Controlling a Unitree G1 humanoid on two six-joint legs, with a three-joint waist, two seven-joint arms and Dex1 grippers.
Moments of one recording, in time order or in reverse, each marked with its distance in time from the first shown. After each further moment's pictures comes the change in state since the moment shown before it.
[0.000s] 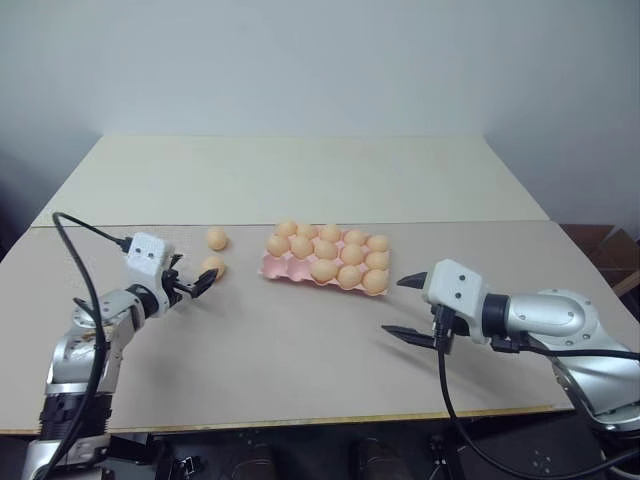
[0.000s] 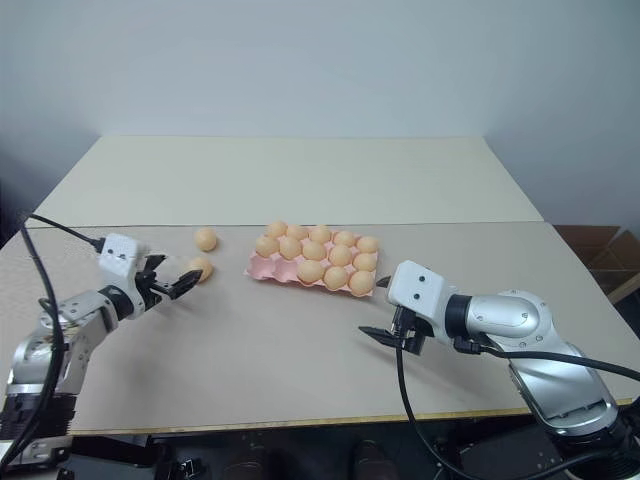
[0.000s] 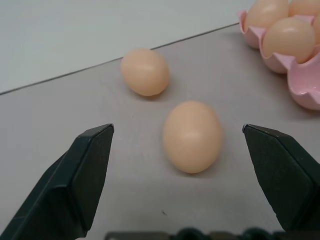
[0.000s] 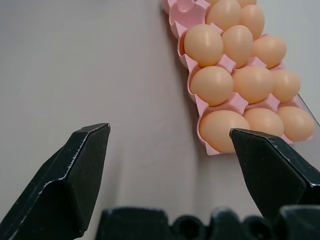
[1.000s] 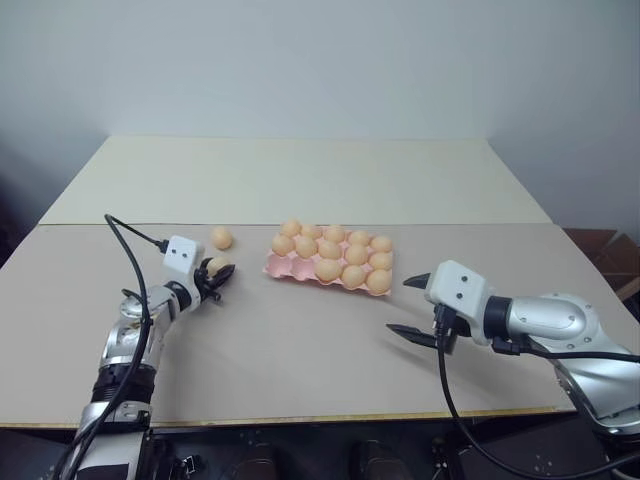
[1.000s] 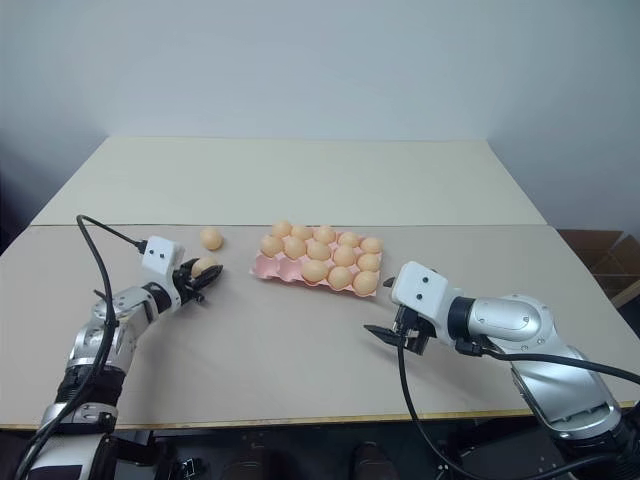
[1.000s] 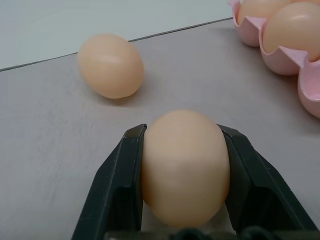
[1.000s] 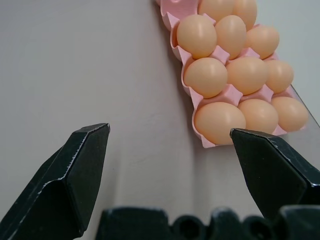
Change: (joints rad) left arm -0.136 -0.111 -0.065 0.278 0.084 -0.209 -0.053; right arm 0.024 -0.015 0.000 0.002 -0.002 0.005 -0.050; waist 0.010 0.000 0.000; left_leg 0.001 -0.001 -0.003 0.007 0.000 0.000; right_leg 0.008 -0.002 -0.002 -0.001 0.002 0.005
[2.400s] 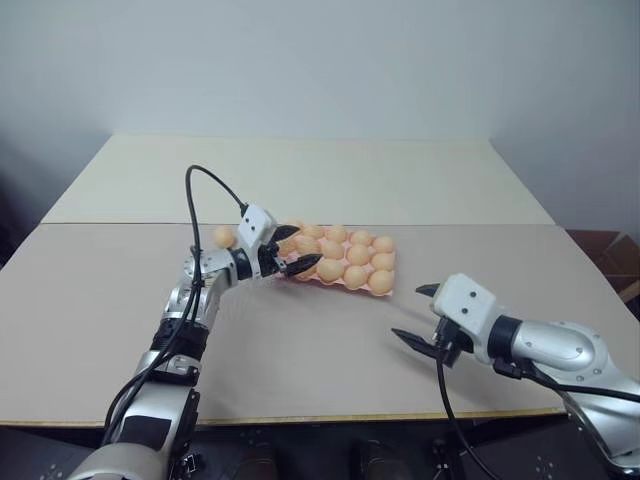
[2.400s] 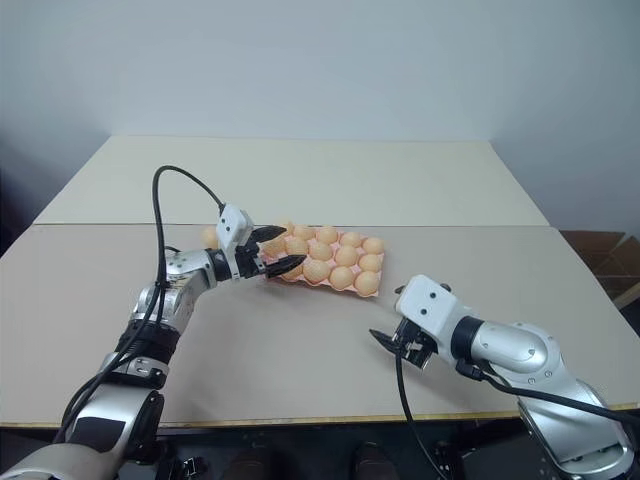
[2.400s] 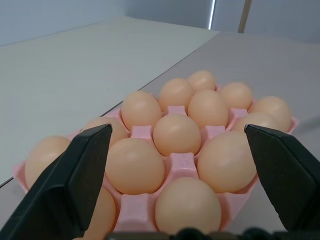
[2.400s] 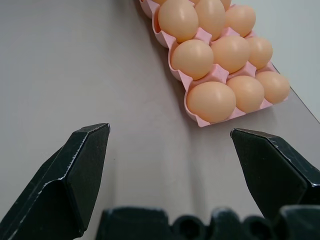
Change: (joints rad) left arm -0.281 -0.146 -0.172 0.166 -0.016 -0.169 -0.345; right arm 0.149 0.025 -0.059 -0.157 0.004 0.099 -0.172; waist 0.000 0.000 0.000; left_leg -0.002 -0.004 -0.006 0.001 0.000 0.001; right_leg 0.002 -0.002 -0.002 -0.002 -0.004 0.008
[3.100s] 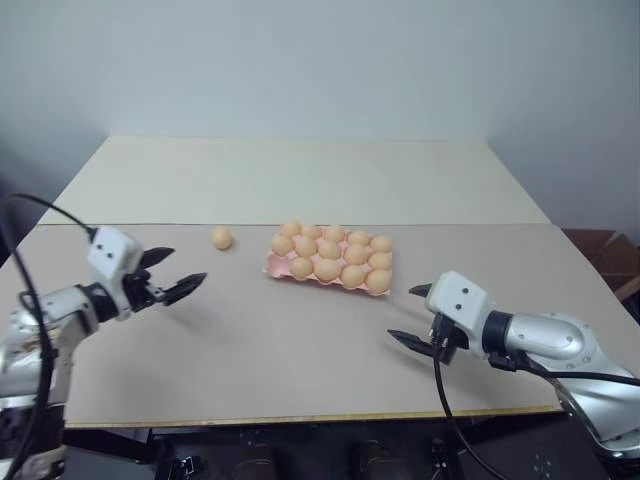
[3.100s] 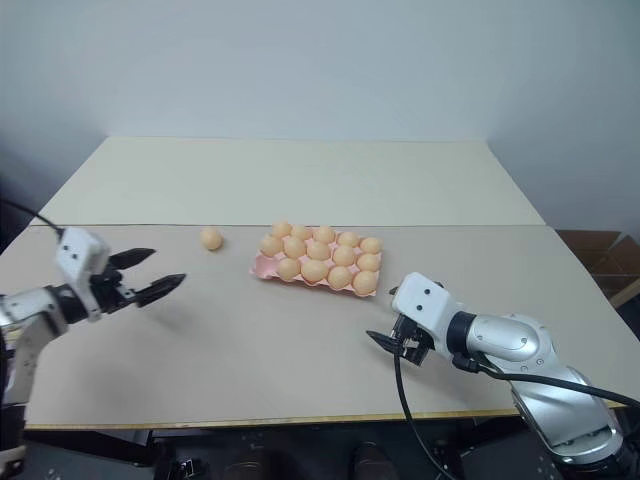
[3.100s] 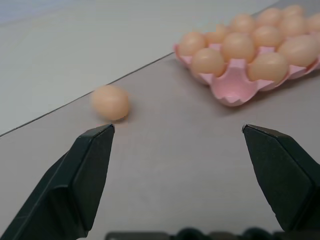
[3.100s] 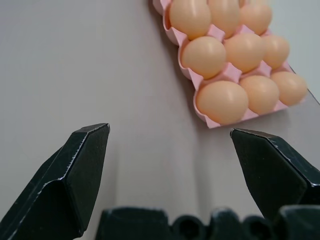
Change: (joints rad) left arm 0.559 0.434 0.447 -0.615 -0.159 0.374 0.092; right arm -0.075 -0.004 0.053 0.096 -0.002 -0.046 0.067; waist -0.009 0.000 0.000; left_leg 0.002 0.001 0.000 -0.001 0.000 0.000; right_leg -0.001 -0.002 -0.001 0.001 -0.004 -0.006
